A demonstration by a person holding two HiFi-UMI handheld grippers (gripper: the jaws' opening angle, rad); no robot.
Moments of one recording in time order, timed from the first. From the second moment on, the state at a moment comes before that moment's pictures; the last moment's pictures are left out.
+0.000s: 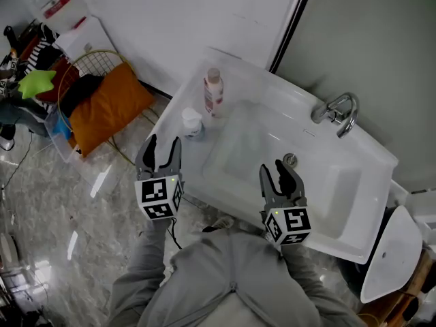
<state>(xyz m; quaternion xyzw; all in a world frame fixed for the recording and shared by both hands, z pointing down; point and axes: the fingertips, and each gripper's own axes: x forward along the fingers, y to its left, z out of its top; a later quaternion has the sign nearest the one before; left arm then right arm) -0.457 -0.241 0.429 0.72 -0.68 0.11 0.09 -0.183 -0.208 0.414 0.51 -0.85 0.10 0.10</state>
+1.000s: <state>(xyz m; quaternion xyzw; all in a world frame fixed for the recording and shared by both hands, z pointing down) -0.488 -0.177 0.418 0.68 -0.72 0.10 0.09 -0.226 -0.209 0.400 0.48 -0.87 0.07 0.10</state>
